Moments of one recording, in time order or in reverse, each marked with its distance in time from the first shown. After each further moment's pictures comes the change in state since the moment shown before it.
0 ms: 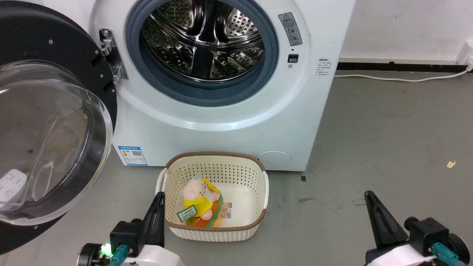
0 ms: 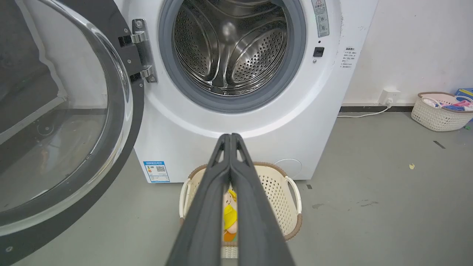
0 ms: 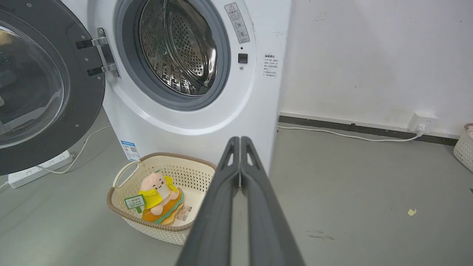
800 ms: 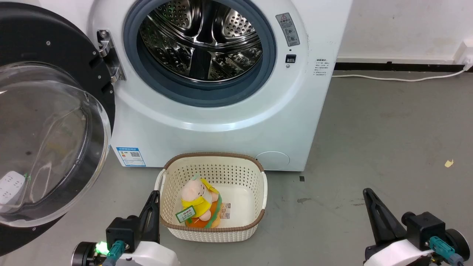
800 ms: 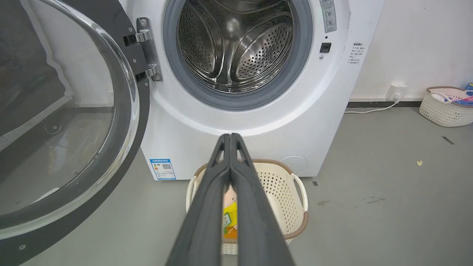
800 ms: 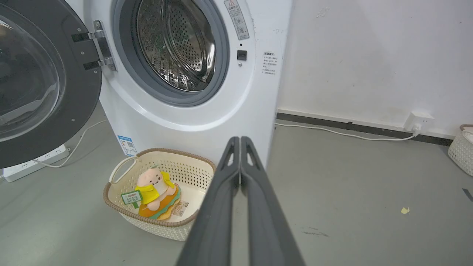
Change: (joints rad) left arm 0.000 -0.008 0.034 -0.021 0.031 -0.009 0.051; right arm -0.014 0.001 0.000 -0.012 -0.017 0.000 0.049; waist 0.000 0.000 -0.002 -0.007
